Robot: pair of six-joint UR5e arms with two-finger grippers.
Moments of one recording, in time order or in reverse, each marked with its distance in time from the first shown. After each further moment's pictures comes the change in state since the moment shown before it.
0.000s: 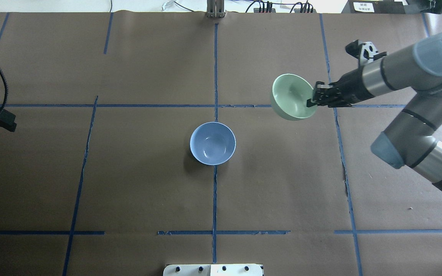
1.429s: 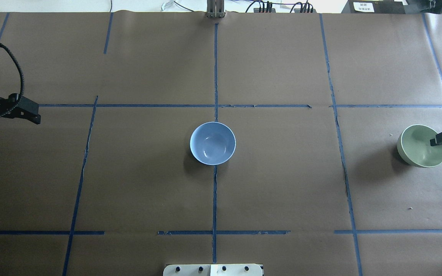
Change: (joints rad) left arm 0.079 -0.089 -0.127 0.038 0.003 -0.372; right arm 0.287 -0.499 -0.178 0.137 0.066 -0.600
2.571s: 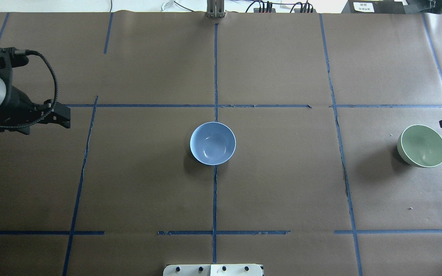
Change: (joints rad) left arm 0.081 -0.053 0.009 0.001 0.054 -0.114; right arm 0.091 0.047 0.117 -0.312 0.015 -0.204
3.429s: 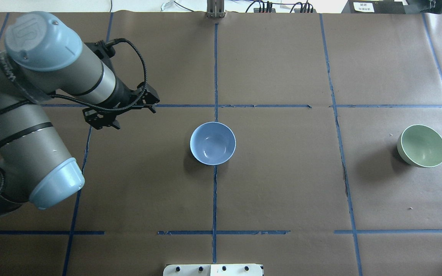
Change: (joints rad) left arm 0.157 -0.361 0.218 -0.016 0.077 -0.416; right arm 0.165 0.022 0.115 -0.263 0.100 -0.206
